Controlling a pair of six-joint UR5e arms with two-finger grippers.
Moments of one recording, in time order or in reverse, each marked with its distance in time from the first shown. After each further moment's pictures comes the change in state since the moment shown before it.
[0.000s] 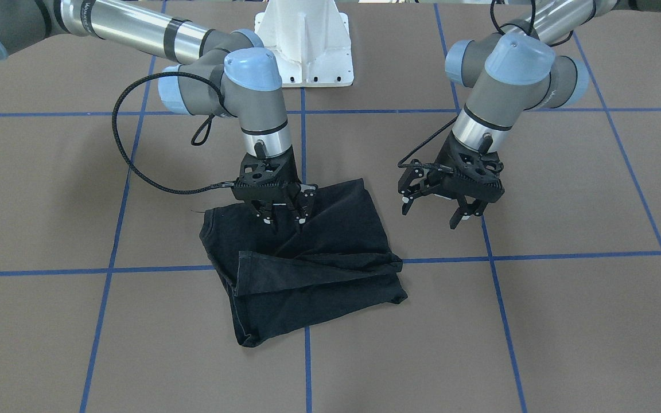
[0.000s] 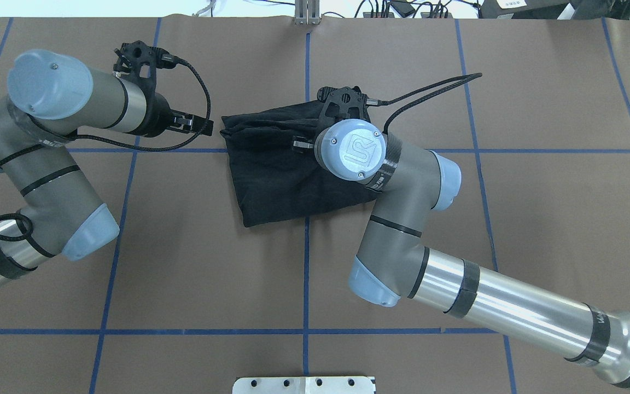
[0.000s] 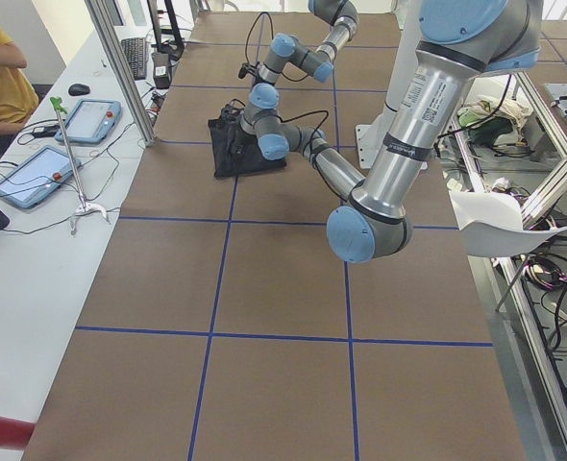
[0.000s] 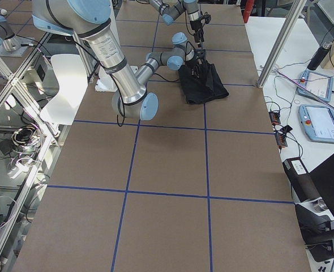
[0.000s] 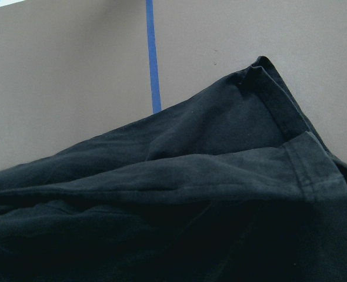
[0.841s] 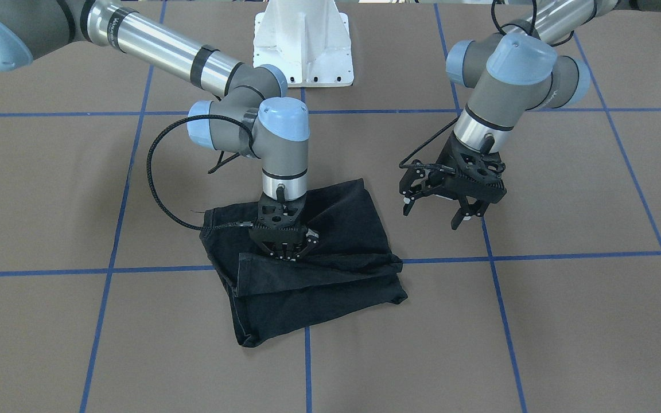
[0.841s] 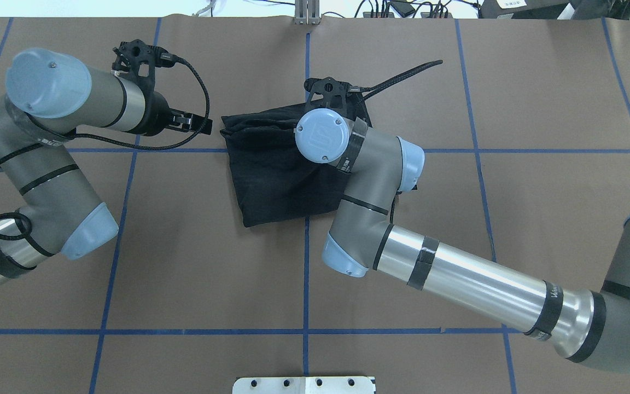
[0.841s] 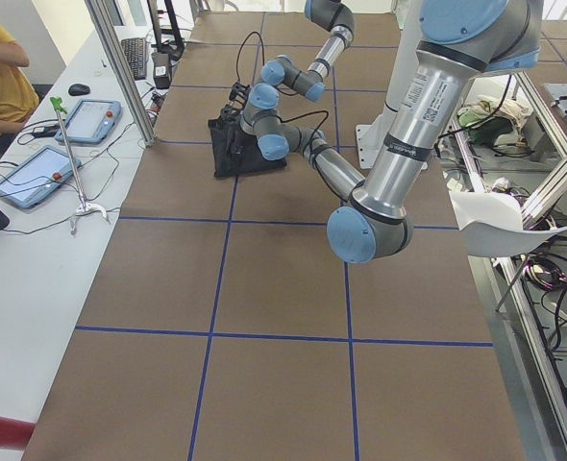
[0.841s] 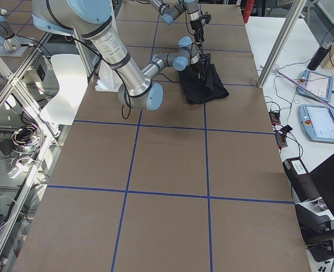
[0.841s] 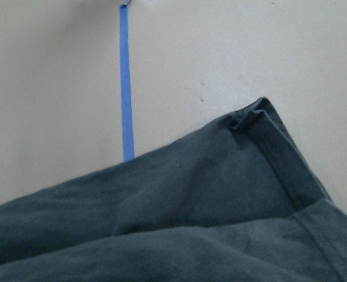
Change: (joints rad) left arm -0.004 0.001 -0.001 0.000 0.000 0.000; right arm 0.046 0.121 -0.268 0.042 -0.069 -0.044
